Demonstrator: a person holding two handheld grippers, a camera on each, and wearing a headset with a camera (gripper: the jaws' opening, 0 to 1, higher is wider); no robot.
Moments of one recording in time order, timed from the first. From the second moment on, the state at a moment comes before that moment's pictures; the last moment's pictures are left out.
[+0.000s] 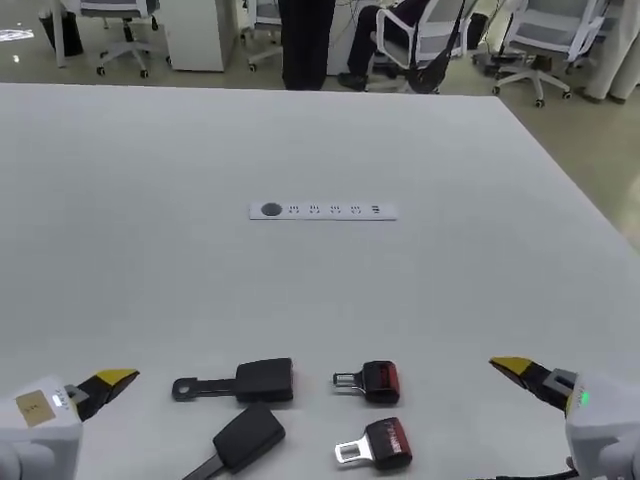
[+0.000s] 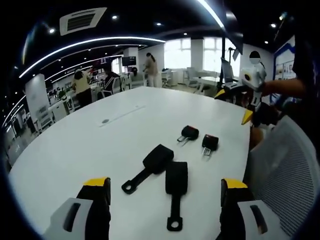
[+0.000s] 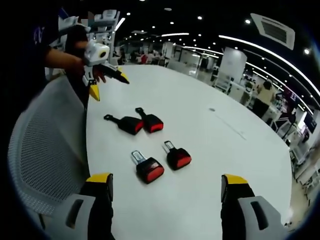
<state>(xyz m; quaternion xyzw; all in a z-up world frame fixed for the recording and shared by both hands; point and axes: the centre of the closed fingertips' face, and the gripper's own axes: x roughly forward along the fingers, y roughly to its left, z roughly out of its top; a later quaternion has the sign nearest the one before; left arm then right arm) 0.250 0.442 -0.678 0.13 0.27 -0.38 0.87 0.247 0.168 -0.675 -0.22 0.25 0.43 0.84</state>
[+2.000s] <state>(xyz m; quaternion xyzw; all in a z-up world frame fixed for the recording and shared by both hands) 0.260 0.388 -0.776 0.25 0.42 -0.50 0.72 0.257 0.221 -0.775 -0.34 0.30 0.60 0.66</state>
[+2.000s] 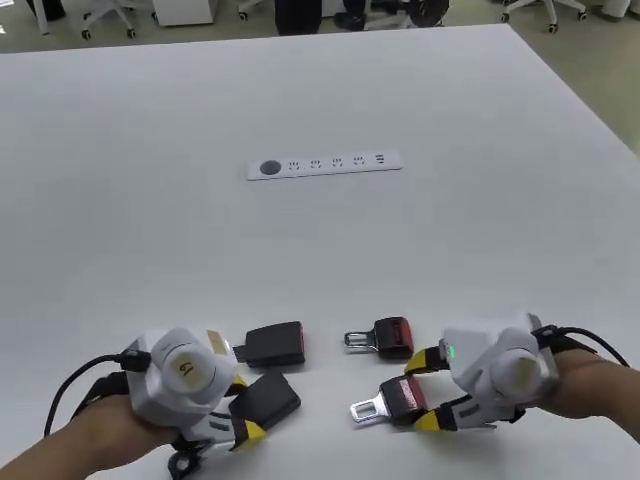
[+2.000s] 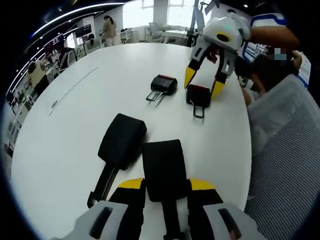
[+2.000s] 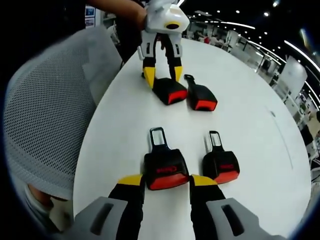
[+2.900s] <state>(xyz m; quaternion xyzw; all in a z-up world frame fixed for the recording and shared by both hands) 0.253 0.386 -0.779 0.33 0.40 -0.57 0.64 0.258 0.244 -0.778 -0.31 0.30 0.58 0.69</state>
